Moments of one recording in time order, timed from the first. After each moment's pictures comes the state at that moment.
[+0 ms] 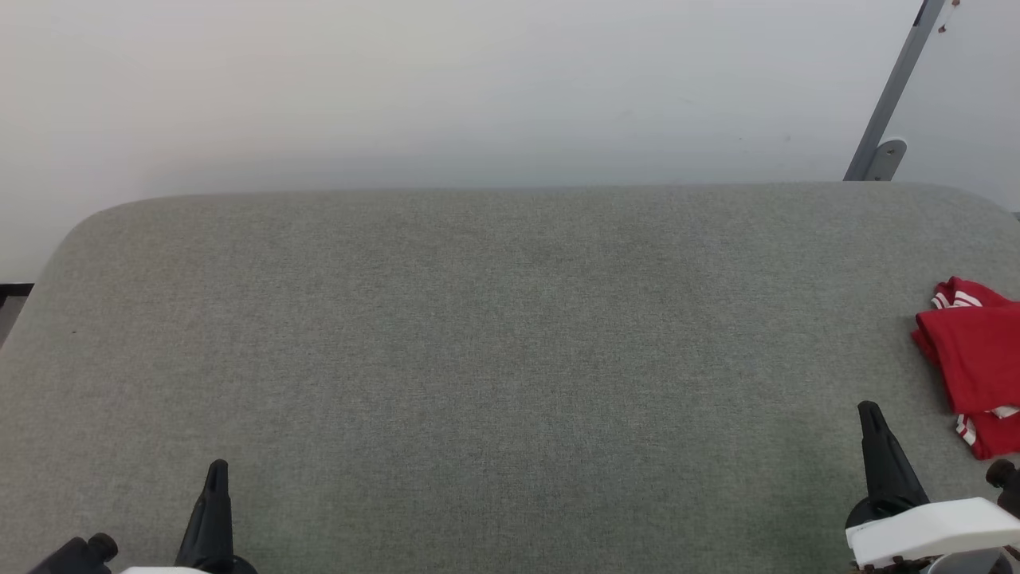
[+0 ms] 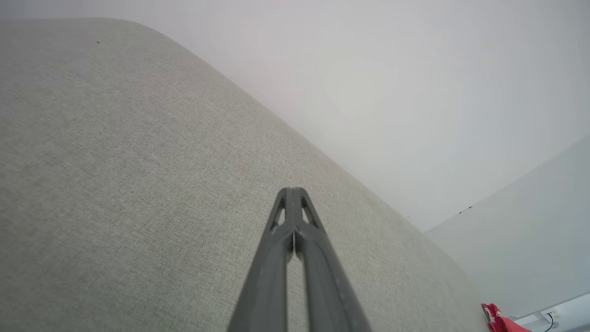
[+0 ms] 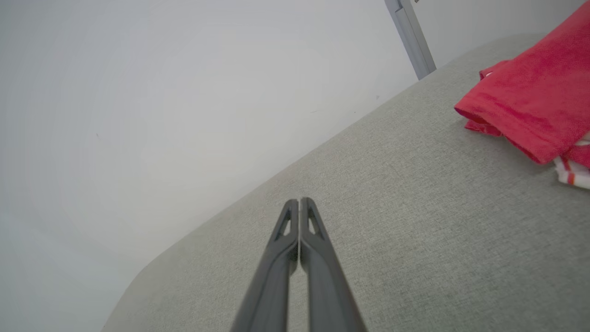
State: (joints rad) left arm 0.12 0.14 0.06 0.16 -0.82 -0.13 -0.13; right arm 0.03 -0.14 -0.05 0.21 0.80 0.13 -0.12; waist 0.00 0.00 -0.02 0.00
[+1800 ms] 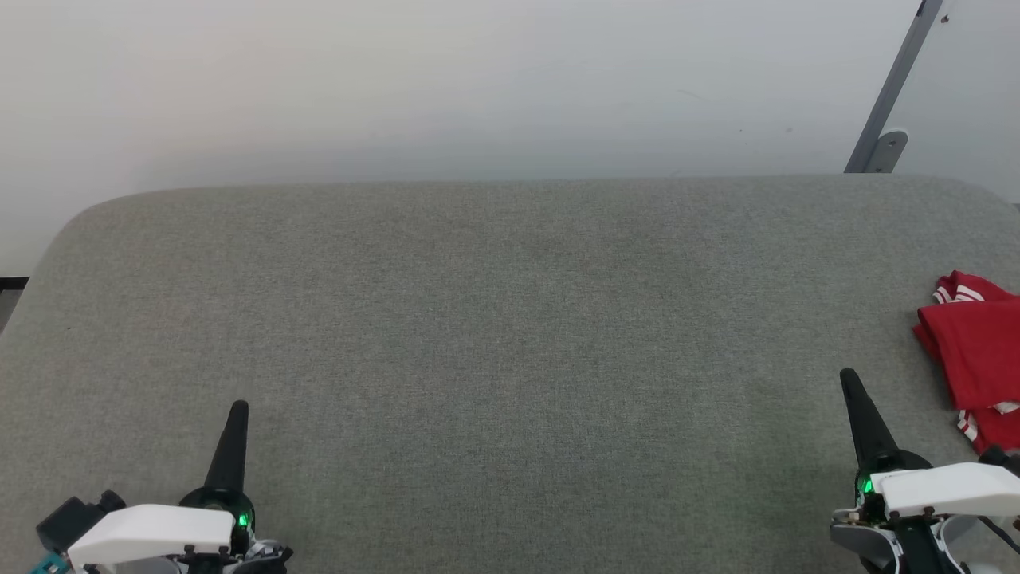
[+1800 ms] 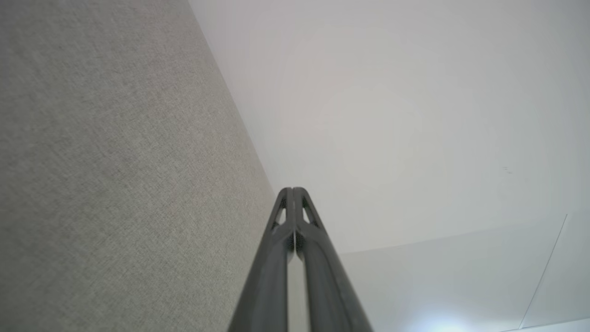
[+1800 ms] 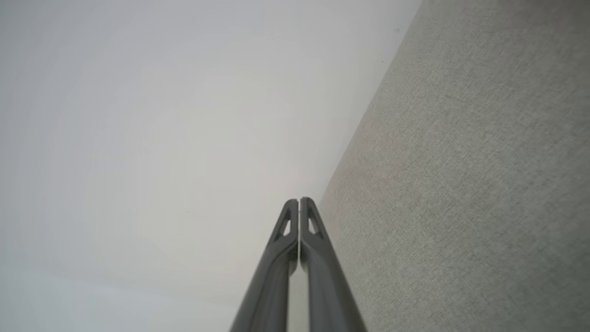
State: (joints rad) left arm -0.02 0.09 0.09 0.22 -1.35 -0.13 0.03; right arm -0.06 -0.08 -0.09 0.23 1.34 0.13 0.04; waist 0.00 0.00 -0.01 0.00
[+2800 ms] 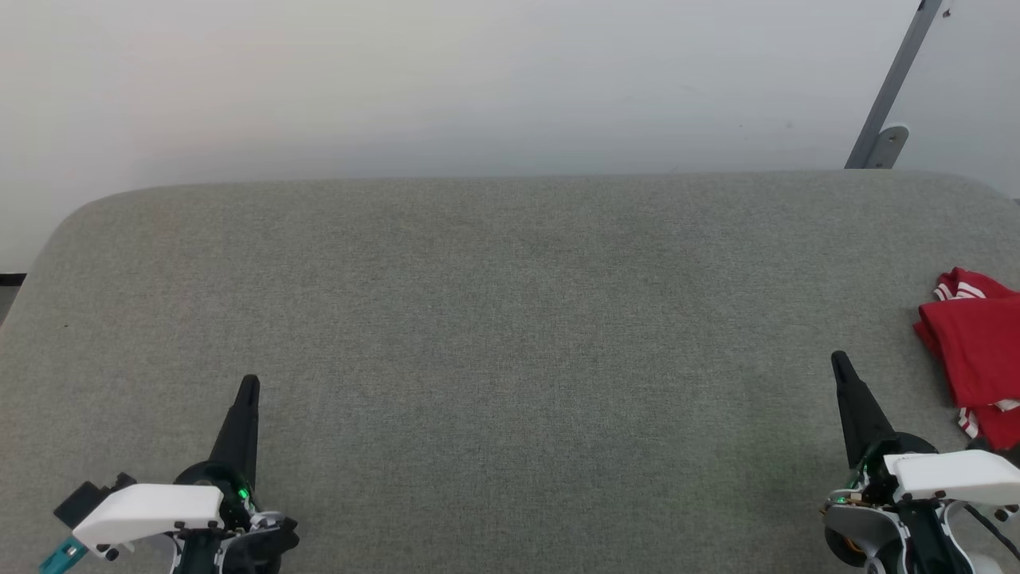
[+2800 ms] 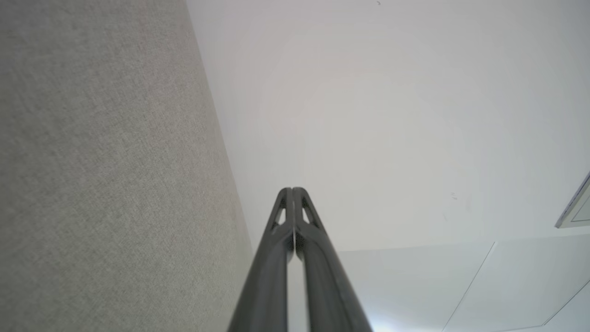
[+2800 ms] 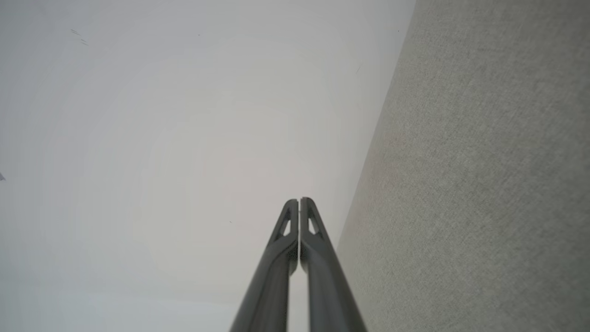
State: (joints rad) left arm -0.08 0.06 0.10 0.24 -1.55 -0.13 0.09; right arm -0.09 -0.06 -0.11 0.24 1.54 0.13 0.10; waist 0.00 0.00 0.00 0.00
